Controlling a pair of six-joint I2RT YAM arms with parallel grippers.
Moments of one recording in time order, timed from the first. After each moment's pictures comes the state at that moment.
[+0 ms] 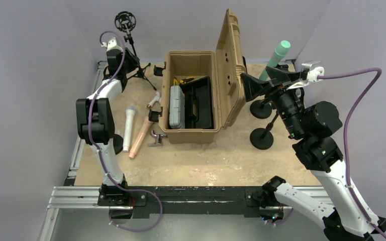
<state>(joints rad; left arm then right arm) 0.04 2.04 1.54 0.24 0.05 -0.50 0.60 0.81 1.26 -0.15 0.18 0.20</state>
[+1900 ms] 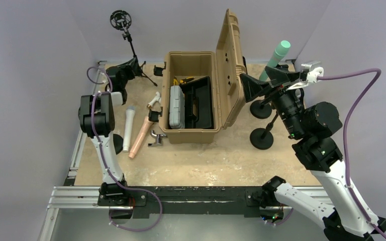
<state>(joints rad) 0.11 2.20 1.36 0.72 0.13 -1.82 0.60 0.81 1.26 -0.13 0.16 0.20</state>
